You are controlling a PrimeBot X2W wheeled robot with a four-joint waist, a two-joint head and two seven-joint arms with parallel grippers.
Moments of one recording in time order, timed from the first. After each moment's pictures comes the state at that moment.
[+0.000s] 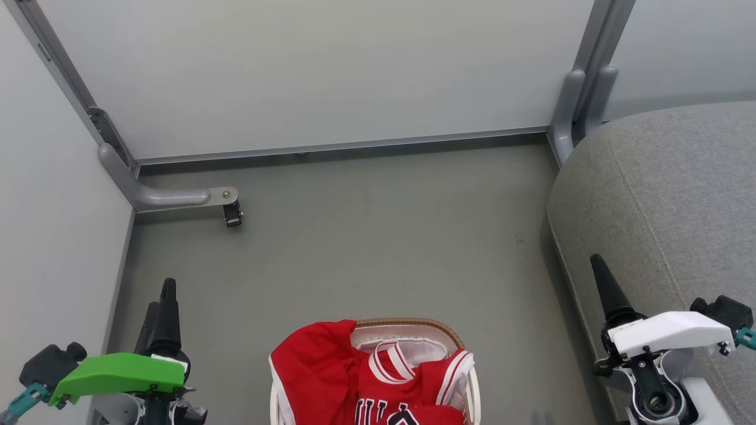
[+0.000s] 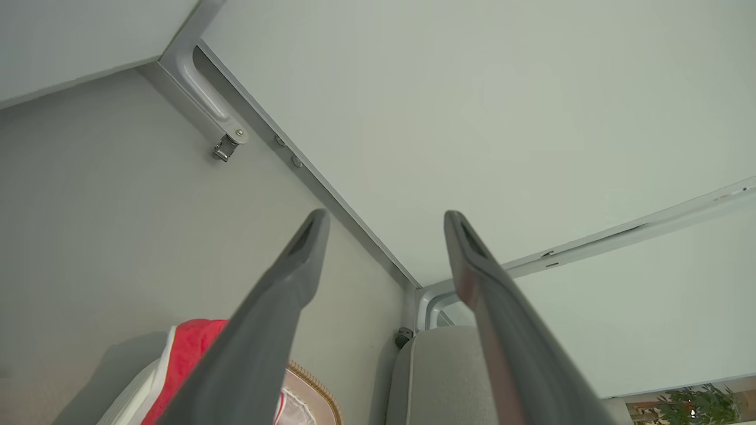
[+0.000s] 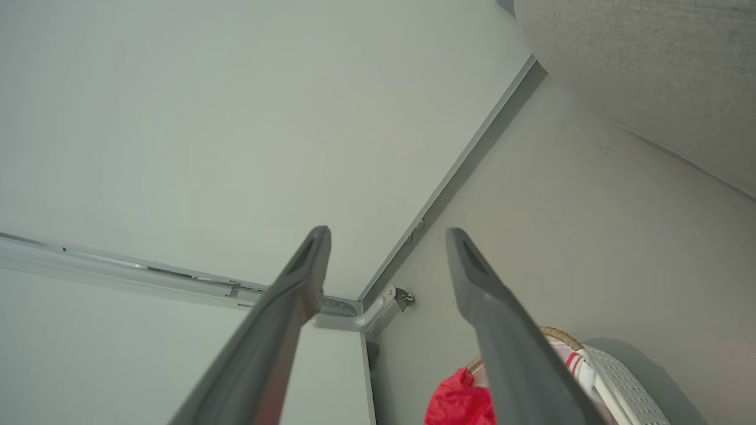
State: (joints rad) left arm -0.10 0.08 0.06 0.32 -1.09 -0.13 -0.01; right arm -0.15 -0.09 0.00 0.32 1.20 0.13 -0.01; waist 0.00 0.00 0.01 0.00
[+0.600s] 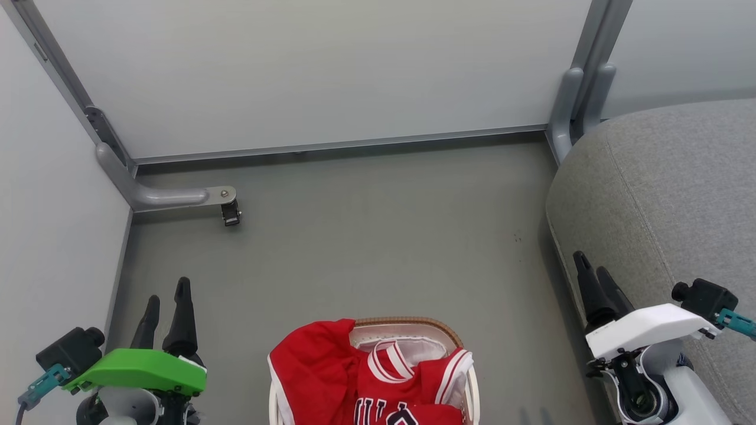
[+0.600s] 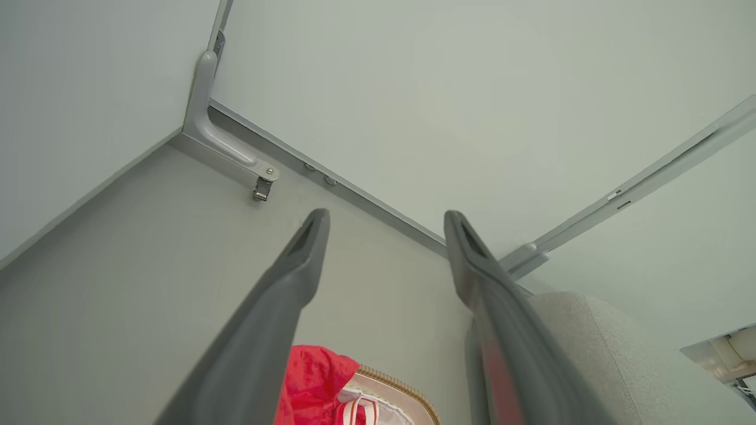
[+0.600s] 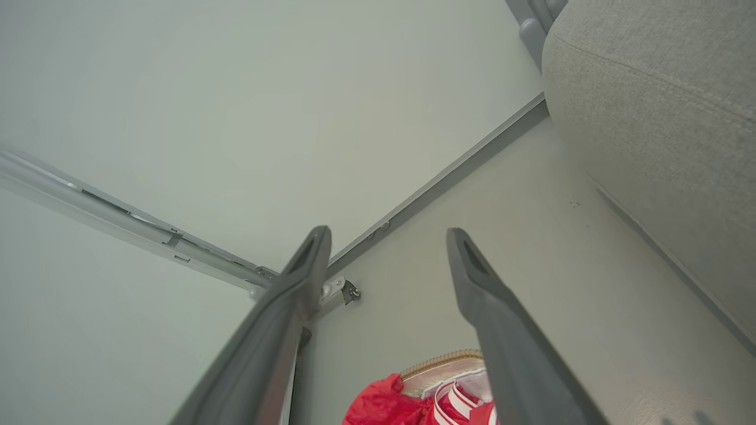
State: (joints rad) left arm -0.11 0.11 0.00 0.34 -0.80 -0.11 -0.07; right arm -0.18 -0.12 0.08 0.35 0.95 0.13 -0.07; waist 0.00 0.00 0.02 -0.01
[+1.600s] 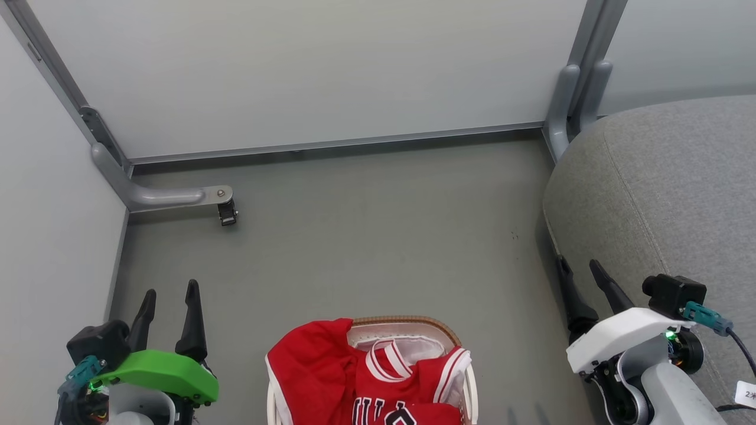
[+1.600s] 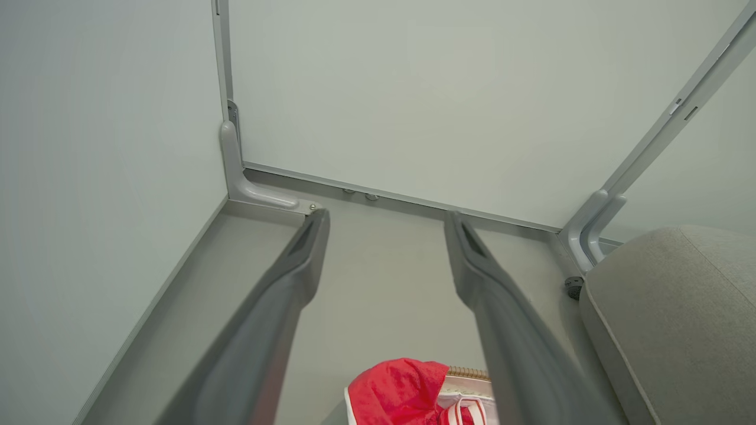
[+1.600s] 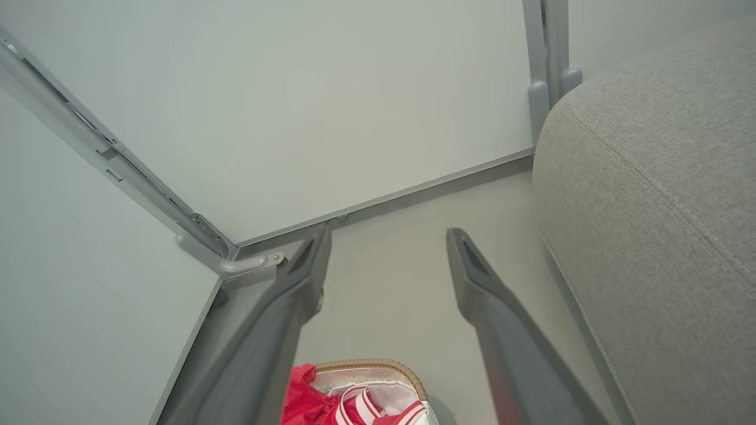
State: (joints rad) left arm -0.12 0.14 -0.05 0.37 -0.46 -0.08 -0.16; right arm -0.20 -0.14 0.14 0.40 0.61 0.13 -0.16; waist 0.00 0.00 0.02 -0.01
